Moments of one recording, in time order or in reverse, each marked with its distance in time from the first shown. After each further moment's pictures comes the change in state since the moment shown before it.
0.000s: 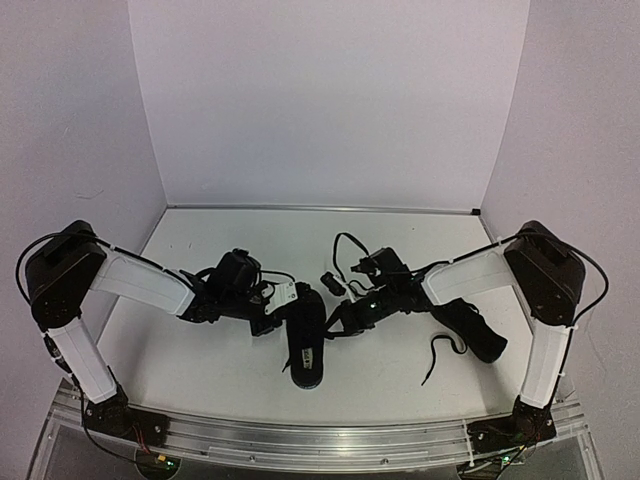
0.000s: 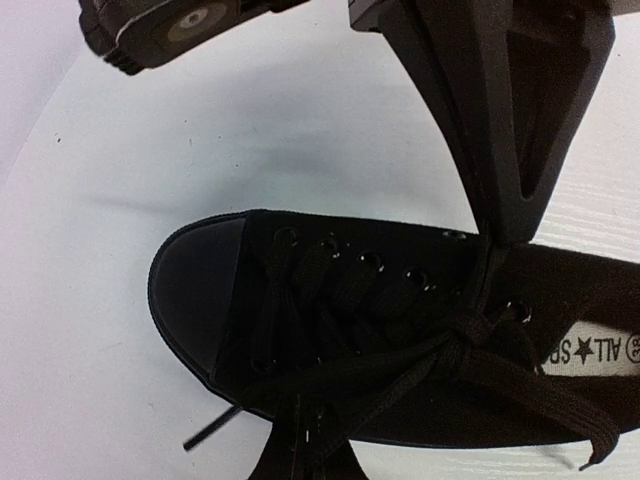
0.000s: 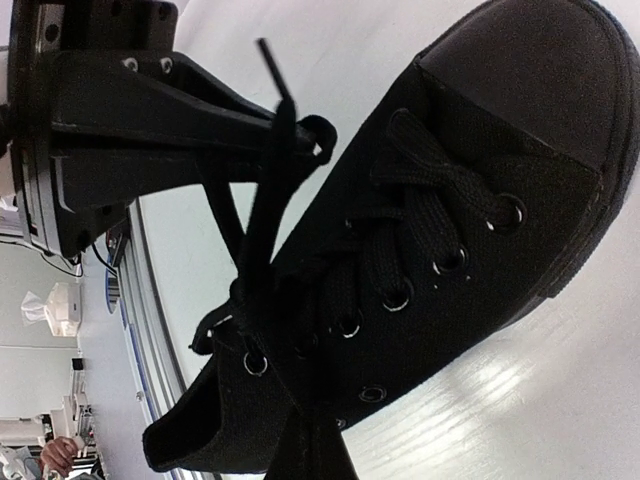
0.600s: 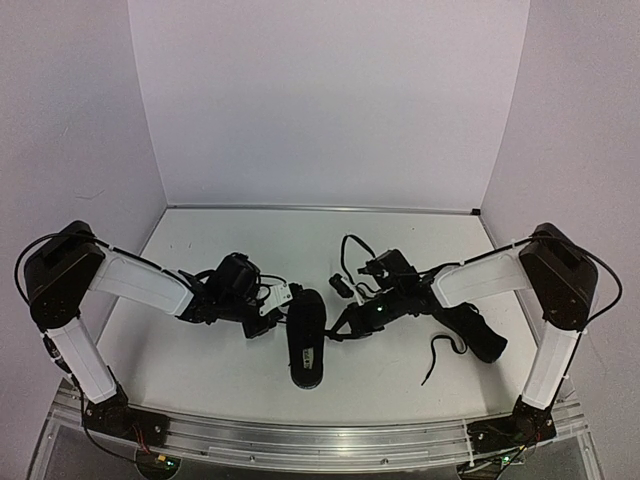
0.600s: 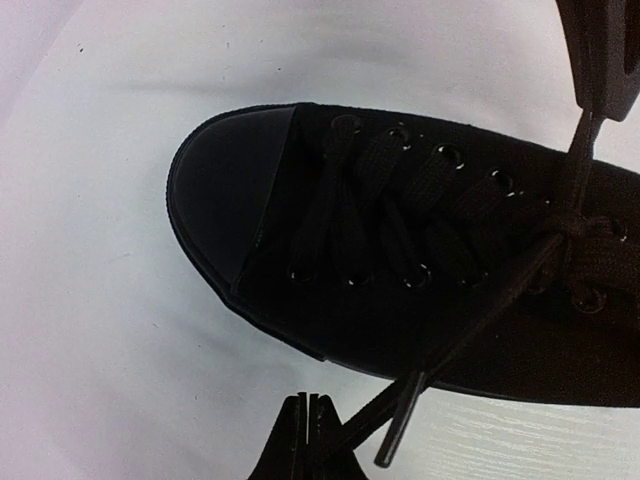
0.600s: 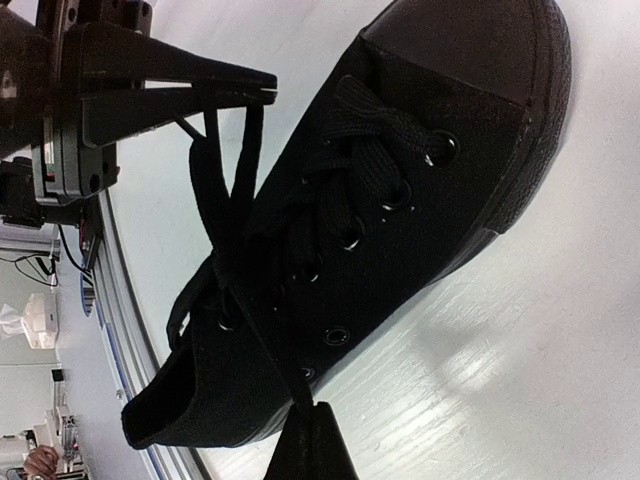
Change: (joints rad) left arm 0.003 -0.008 -0.009 -0.089 -0.139 -0.066; right arm 0.000 -0.077 -0.062 -0.045 0.095 0.000
